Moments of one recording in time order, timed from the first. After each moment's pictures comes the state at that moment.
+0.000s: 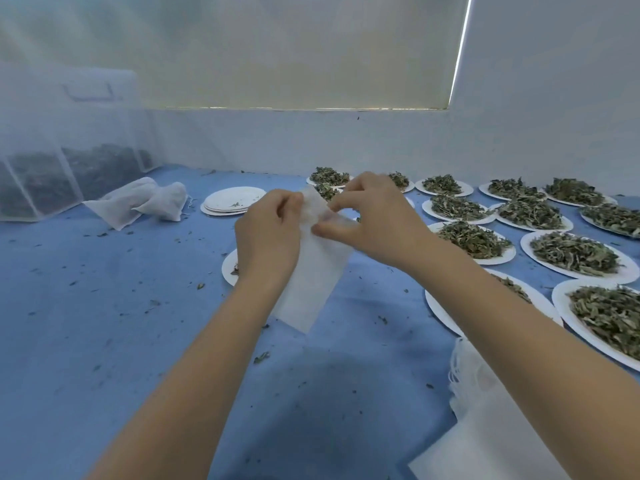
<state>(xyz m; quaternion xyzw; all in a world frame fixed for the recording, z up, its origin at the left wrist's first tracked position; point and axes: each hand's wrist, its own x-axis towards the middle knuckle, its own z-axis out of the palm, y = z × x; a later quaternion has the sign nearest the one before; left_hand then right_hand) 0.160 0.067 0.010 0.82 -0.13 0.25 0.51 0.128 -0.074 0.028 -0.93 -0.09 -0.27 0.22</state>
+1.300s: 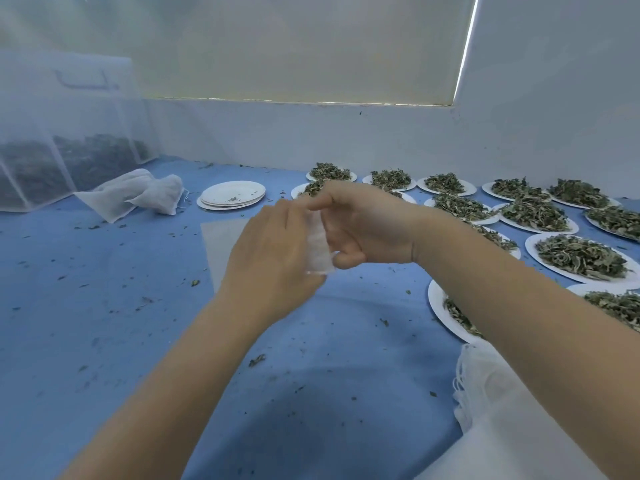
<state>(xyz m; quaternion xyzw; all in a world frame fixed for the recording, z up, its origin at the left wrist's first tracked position) 0.145 0.085 -0.007 0.88 -0.32 0.29 0.17 0.134 -0.063 0.048 -0.72 -0.18 0.24 0.62</state>
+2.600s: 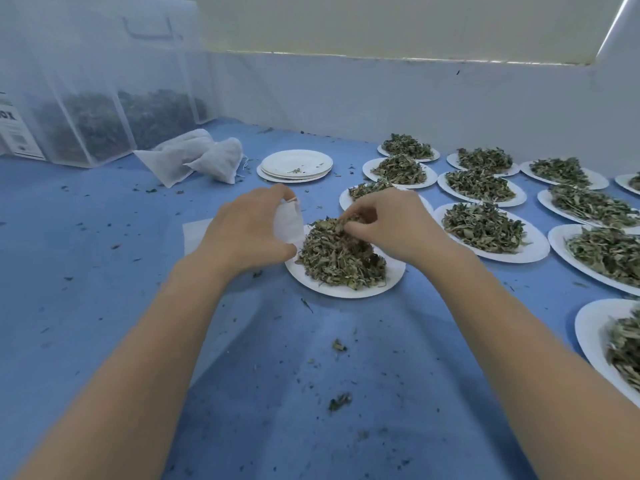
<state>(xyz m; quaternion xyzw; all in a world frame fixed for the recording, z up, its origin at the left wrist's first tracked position) 0.261 0.174 -0.029 0.95 -0.16 0.12 0.23 0.250 -0.021 -0.022 -0.96 -0.08 -0.12 0.23</state>
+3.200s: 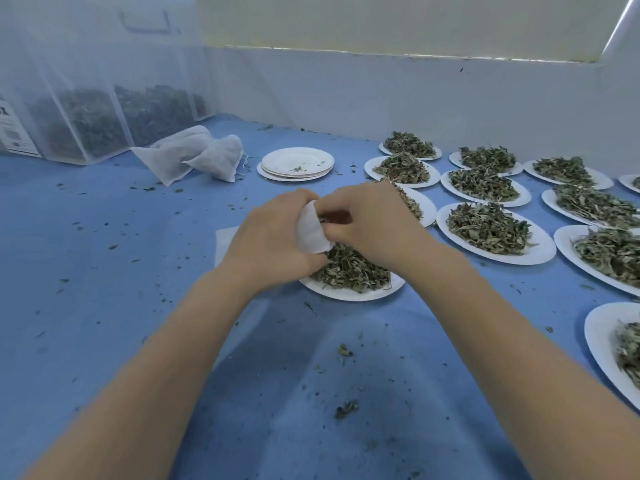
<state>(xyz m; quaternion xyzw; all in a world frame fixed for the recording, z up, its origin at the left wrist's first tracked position) 0.256 0.155 -0.042 0.91 -0.21 0.15 0.32 0.238 0.011 -0.013 -0.93 -0.20 -0.14 0.26</state>
